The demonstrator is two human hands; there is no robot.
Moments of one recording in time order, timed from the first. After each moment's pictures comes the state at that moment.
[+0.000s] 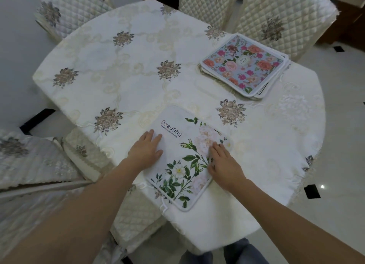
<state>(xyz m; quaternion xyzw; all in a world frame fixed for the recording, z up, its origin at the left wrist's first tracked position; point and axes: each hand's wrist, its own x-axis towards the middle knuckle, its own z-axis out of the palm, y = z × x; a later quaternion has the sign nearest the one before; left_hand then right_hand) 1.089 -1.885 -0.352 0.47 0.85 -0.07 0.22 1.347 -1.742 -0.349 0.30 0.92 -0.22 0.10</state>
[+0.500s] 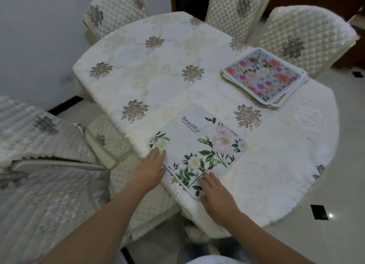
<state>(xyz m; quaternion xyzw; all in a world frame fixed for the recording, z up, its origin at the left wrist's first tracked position) 1.140 -2.001 -0.362 0.44 0.87 -0.01 0.21 1.375 -1.866 -0.345 0.19 0.96 -0.20 0.06</state>
